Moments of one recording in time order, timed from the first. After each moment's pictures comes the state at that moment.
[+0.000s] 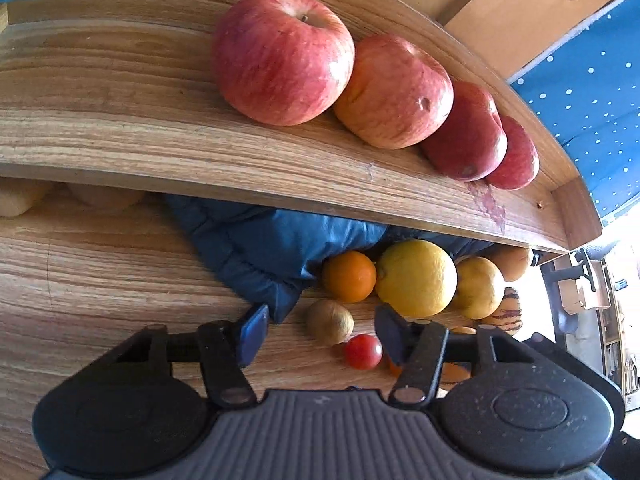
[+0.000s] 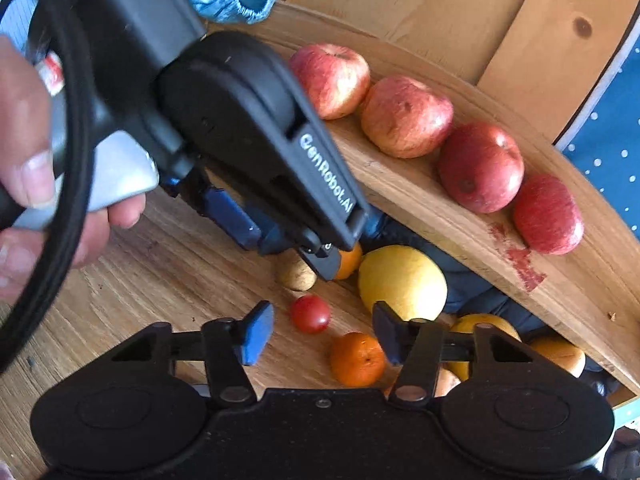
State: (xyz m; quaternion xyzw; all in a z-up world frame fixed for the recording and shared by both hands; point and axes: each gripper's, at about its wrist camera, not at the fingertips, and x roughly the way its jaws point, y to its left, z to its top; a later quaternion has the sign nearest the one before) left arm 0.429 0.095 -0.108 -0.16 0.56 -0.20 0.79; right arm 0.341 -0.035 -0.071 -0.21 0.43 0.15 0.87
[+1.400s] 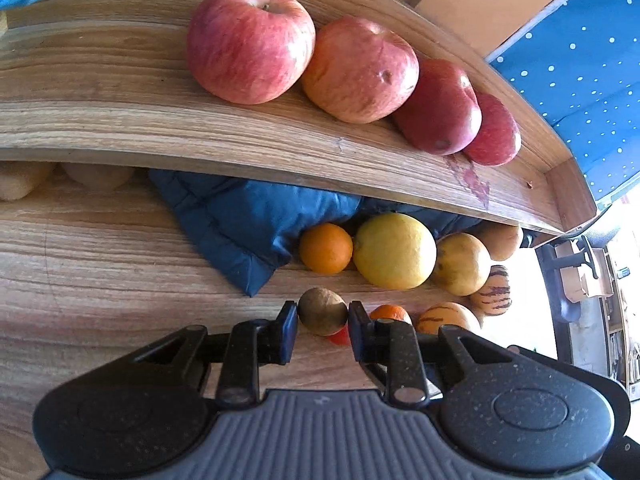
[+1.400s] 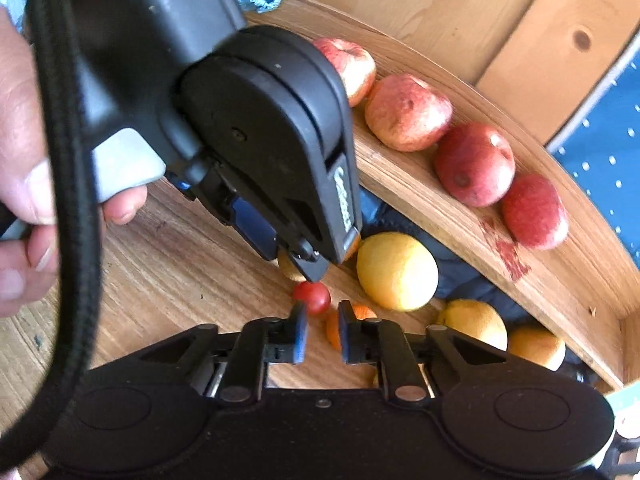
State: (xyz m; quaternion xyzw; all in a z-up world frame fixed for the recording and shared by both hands) left arm 0.408 0.081 -0.099 -0.14 0.56 -0.20 0.79; right arm 0.316 -0.018 -0.059 -0.23 0.44 0.13 0.86
